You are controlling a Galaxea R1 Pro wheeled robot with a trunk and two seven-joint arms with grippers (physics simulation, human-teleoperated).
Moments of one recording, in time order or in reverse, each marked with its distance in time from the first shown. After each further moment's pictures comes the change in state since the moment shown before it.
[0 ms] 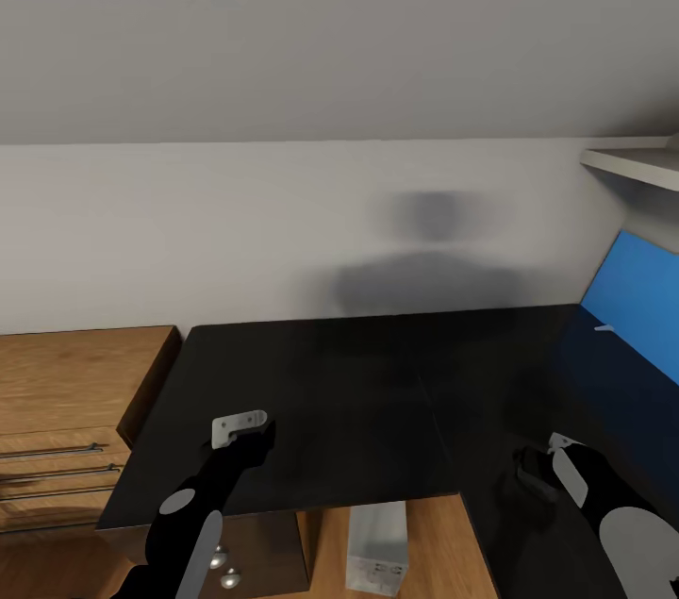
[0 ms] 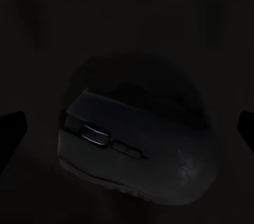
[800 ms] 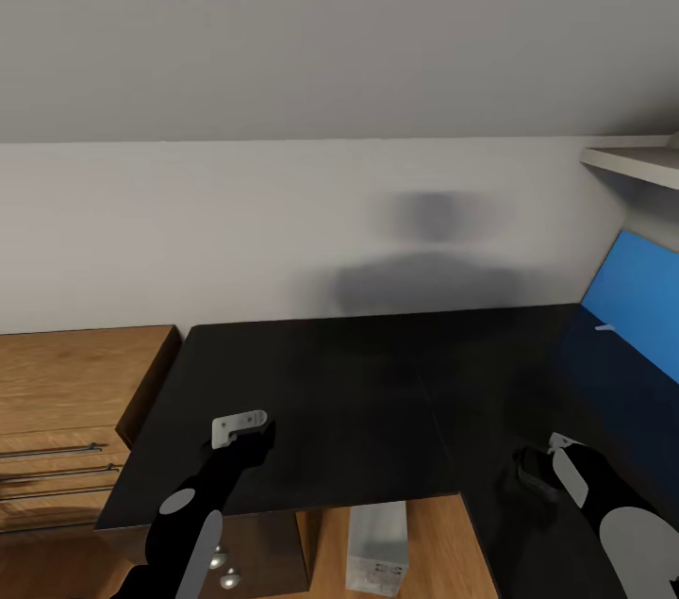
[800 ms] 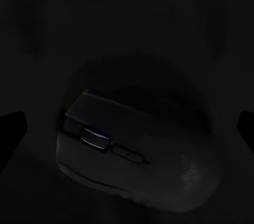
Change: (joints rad) left arm 0.000 0.000 0.000 0.000 0.000 0.000 0.000; right arm 0.000 0.000 0.000 0.000 0.000 0.000 0.000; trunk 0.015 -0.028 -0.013
